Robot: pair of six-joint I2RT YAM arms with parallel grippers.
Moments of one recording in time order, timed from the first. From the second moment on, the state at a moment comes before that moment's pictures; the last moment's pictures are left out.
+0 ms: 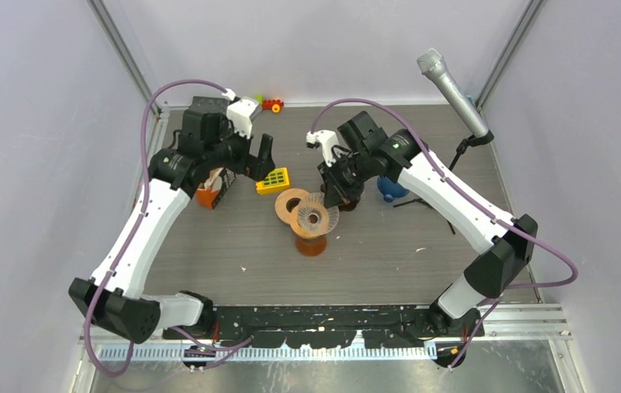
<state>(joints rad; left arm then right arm) -0.36 1.30 1.46 -0.76 0.24 0.07 0.69 1.57 1.63 -1.03 -0.41 -0.07</state>
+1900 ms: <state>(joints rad) -0.45 1.34 1.18 -0.67 0.60 -0.17 0.71 1.84 1.85 -1.15 -0.38 0.00</state>
